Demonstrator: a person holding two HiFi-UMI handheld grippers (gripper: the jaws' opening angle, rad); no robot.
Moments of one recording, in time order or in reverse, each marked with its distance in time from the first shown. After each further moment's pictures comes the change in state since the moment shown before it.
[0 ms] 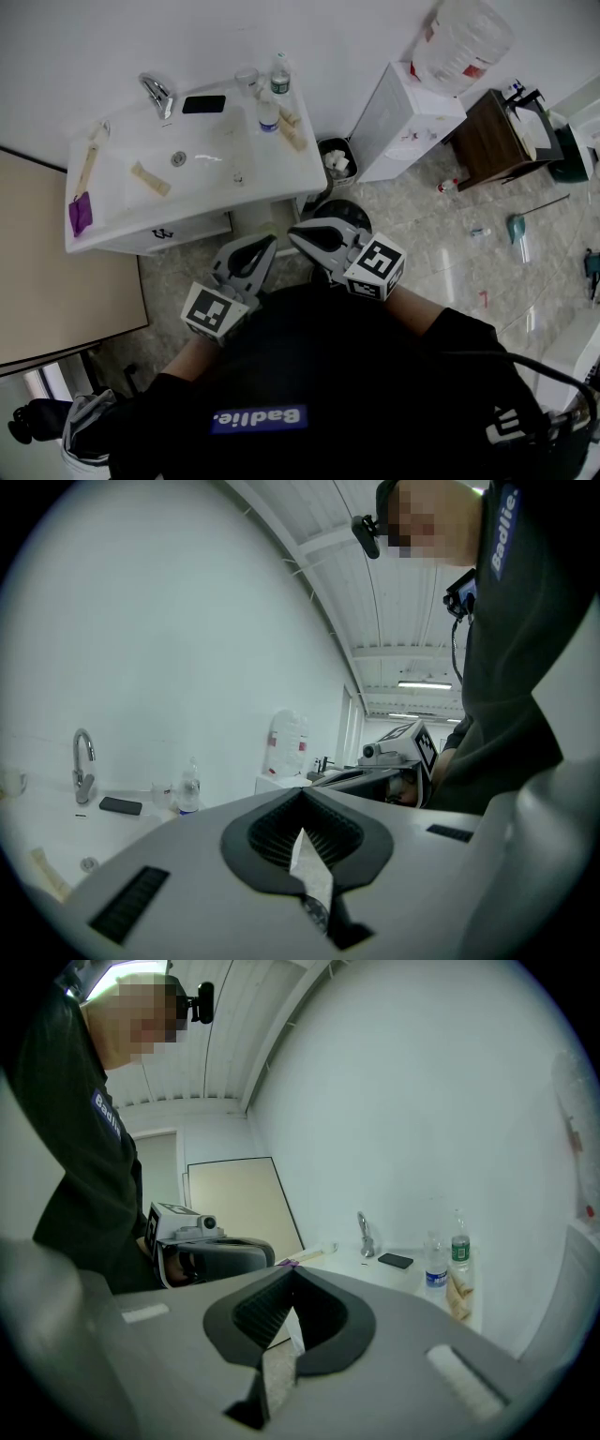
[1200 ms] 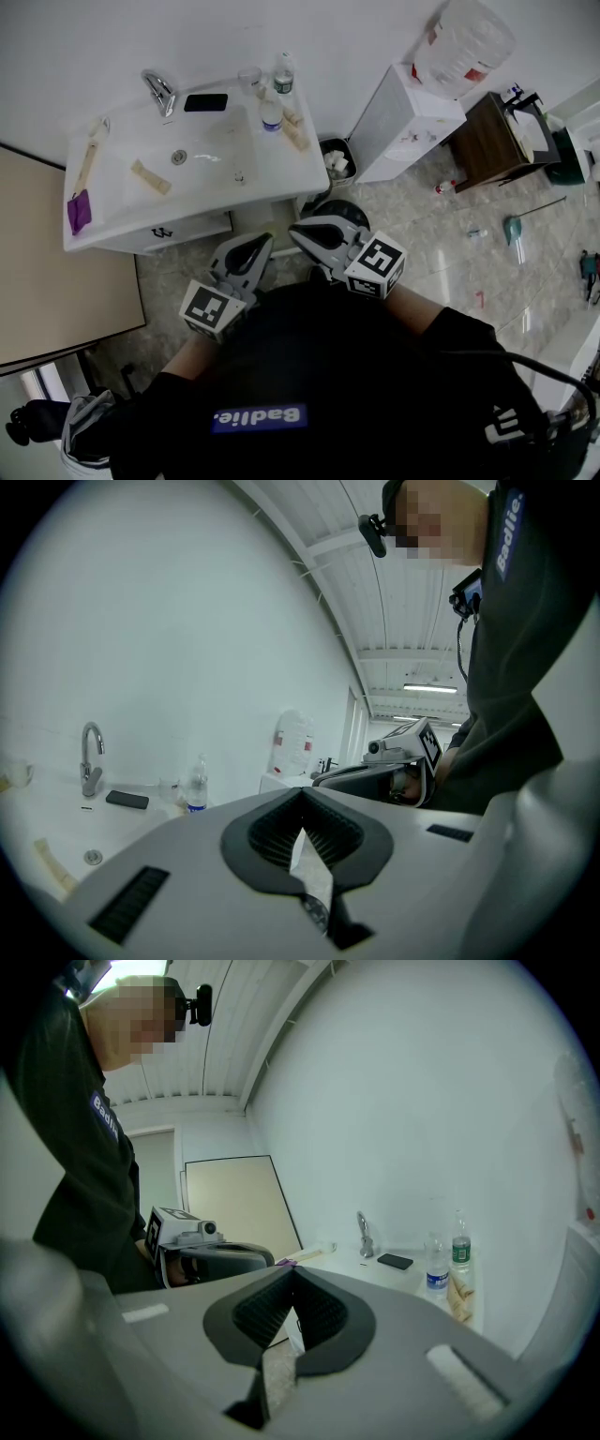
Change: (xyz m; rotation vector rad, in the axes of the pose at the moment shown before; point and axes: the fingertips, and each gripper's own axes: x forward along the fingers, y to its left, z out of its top) left arm -0.011 0.019 -0.008 -0.029 -0.008 0.022; right arm 0.012 0.000 0.003 -0.003 0.006 -0.013
